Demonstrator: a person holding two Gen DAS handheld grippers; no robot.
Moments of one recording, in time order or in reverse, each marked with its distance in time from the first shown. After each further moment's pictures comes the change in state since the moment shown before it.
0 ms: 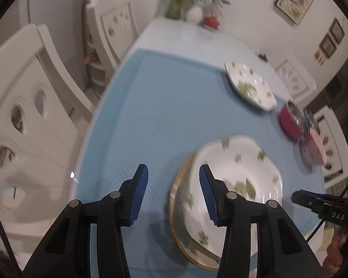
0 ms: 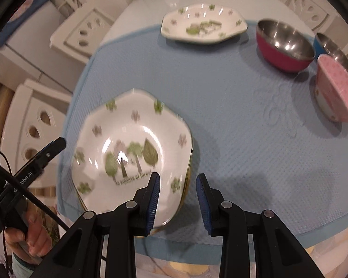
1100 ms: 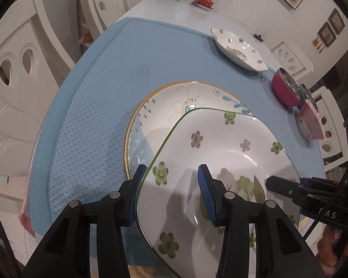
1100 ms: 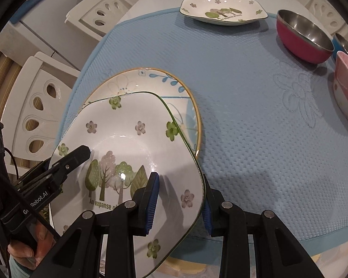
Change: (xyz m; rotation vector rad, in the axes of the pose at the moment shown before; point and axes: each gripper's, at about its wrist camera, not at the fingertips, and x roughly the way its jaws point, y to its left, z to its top) left arm 0.028 -0.044 -0.074 -0.005 0.111 -0.019; right arm 0.029 -0.002 -0.034 -0.112 0.060 0.035
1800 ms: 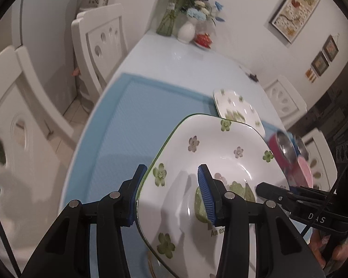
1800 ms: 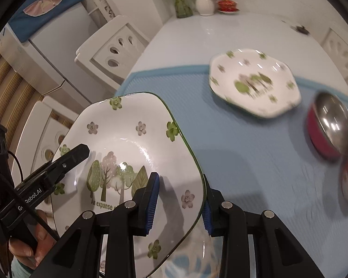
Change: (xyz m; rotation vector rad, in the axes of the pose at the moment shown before) left arm -0.025 0.022 0.111 -0.015 -0.164 -0.070; right arm -0.027 0.045 0.109 -0.035 -0.162 0.036
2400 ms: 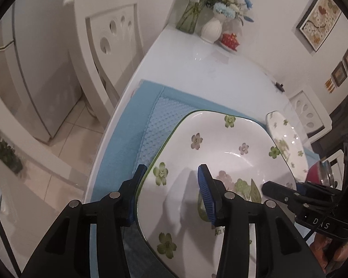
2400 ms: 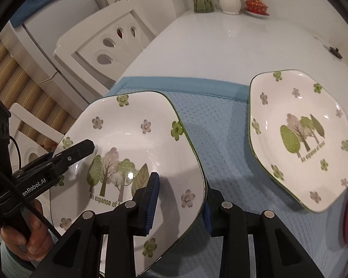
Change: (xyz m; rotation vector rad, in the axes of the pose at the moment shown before) left arm 0.102 0.068 0.080 -0.036 -0.009 0.035; right arm 0.117 0.013 0.100 -0.135 -0.008 -0.001
